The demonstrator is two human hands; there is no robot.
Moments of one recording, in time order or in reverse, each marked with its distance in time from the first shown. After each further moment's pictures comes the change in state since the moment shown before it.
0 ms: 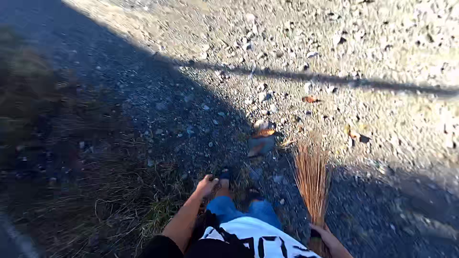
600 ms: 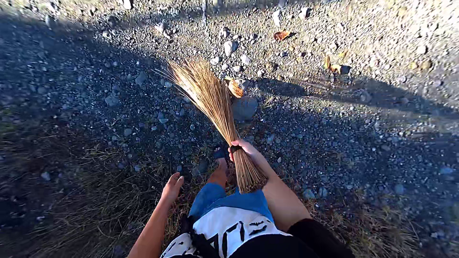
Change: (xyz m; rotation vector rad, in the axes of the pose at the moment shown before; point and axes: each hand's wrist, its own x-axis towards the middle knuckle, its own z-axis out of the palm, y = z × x) left_hand 0.027 -0.036 -0.095 -0.064 0.016 -0.108; right_hand 0.058 -0.200 0.246 0.548 -0.745 -0.010
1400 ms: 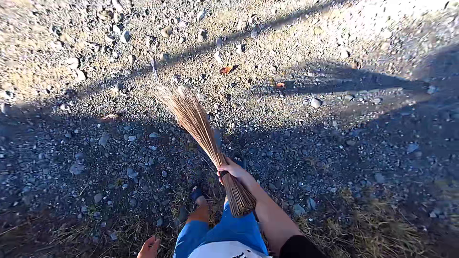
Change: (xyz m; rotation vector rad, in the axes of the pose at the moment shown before) left_hand -0.021 0.102 0.091 0.148 0.077 -0.187; right_hand -0.067 -0.147 -0.147 -0.101 0.108 -0.154
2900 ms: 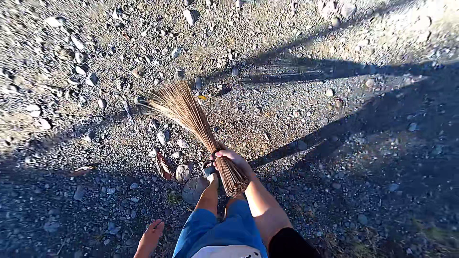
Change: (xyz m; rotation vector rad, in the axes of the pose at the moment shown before) left_hand 0.015 0.516 0.051 0.087 -0.089 0.048; right_hand 0.132 -0.442 -0.162 0.177 -0.146 -0.143
